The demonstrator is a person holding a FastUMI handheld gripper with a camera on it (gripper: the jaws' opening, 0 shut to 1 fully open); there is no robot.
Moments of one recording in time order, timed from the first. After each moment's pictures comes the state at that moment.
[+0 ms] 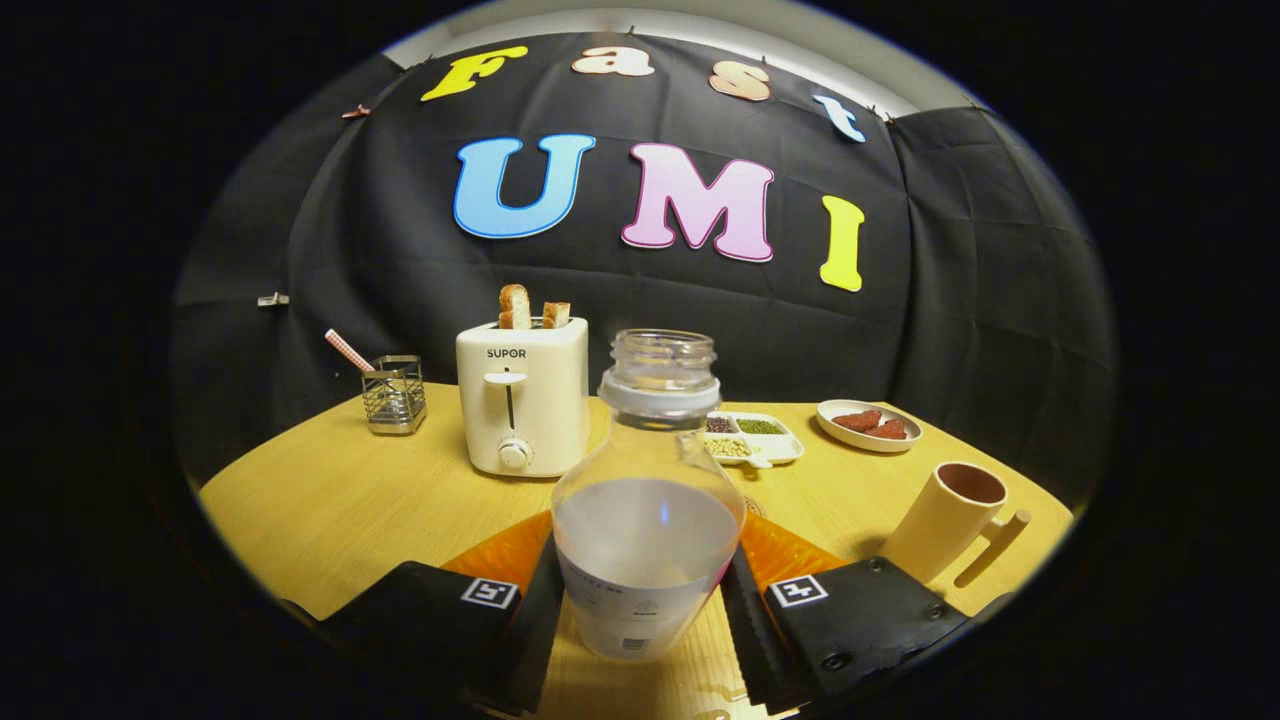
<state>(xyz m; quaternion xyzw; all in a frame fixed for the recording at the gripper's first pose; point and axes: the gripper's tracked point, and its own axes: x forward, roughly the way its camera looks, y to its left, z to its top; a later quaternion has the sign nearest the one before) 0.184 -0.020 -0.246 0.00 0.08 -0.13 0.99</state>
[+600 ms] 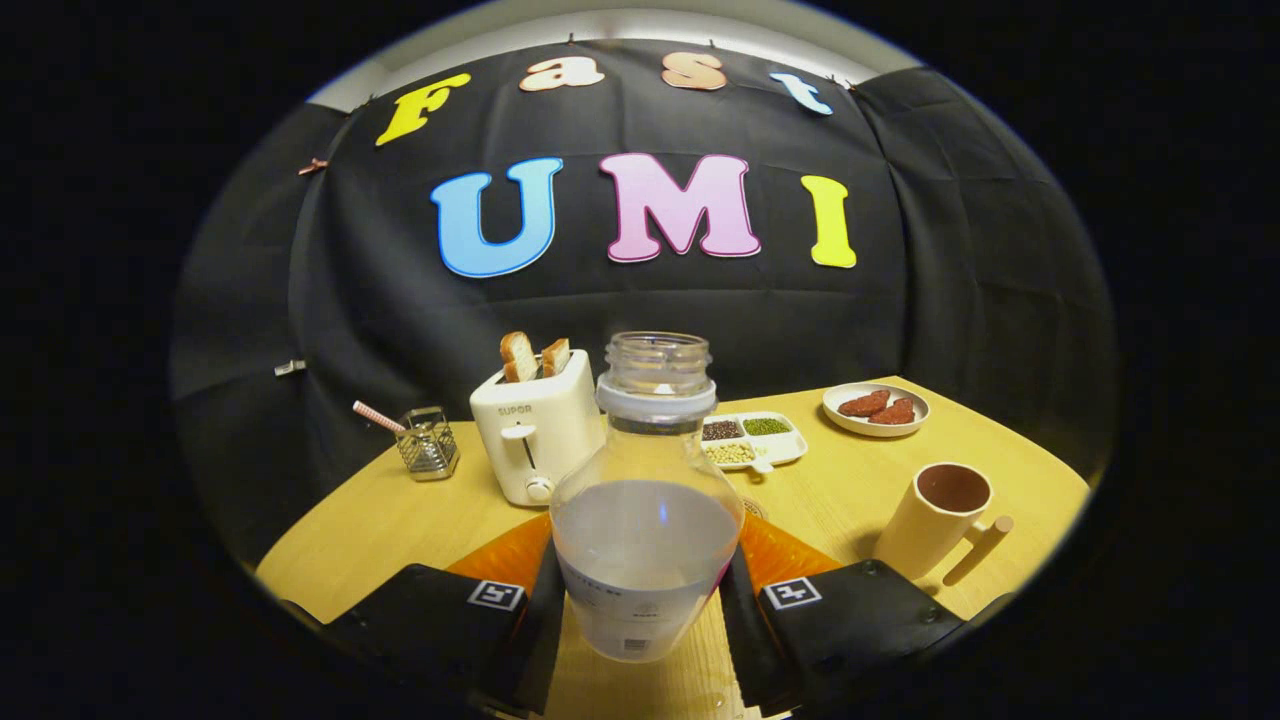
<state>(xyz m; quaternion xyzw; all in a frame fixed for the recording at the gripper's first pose) 0.162 -0.039 -0.190 0.11 0.09 -0.12 0.98</state>
